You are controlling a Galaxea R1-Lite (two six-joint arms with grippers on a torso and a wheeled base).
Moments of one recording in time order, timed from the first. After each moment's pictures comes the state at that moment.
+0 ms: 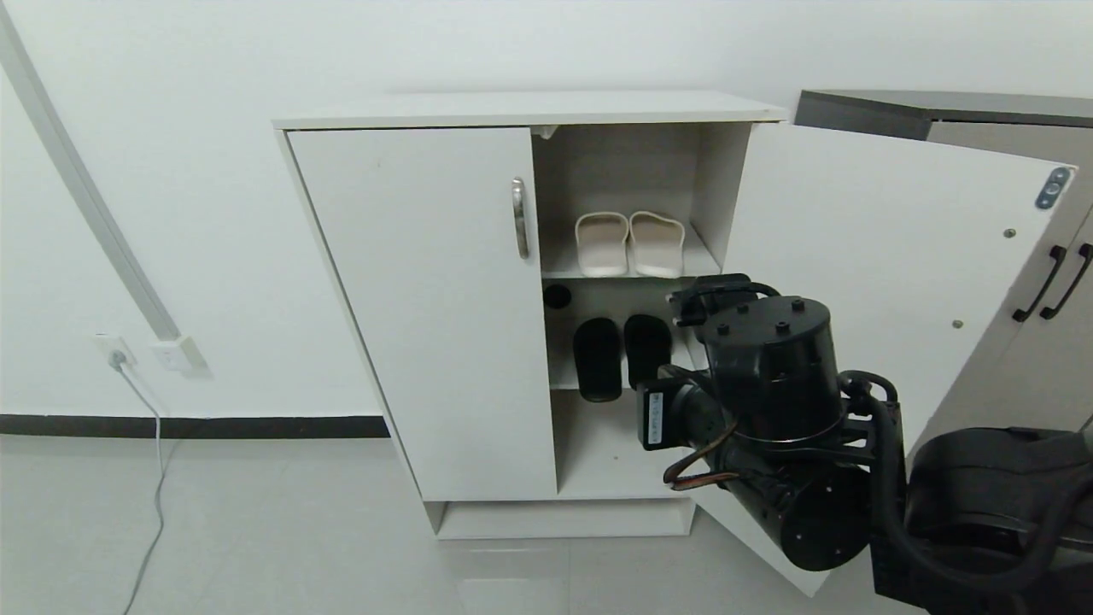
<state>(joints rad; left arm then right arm) 0.00 0.00 0.00 0.00 -0.02 -0.01 0.94 1.79 -1.00 -0.48 -0.69 0.27</state>
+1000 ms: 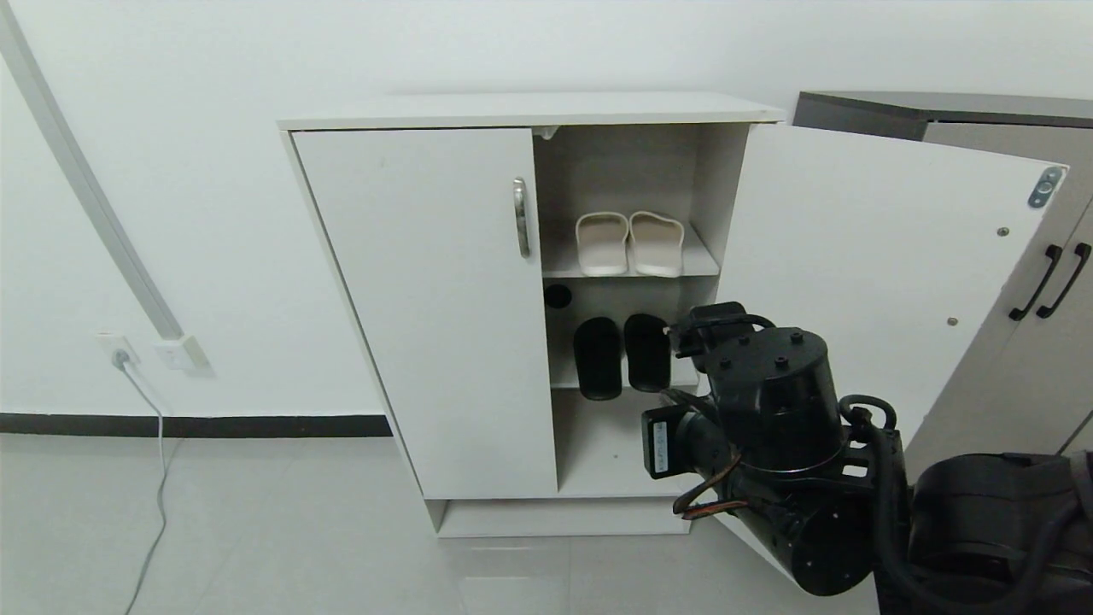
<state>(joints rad) 0.00 0.00 0.00 0.00 -0.02 -0.01 0.94 1.79 -0.92 -0.52 -0.65 0.25</state>
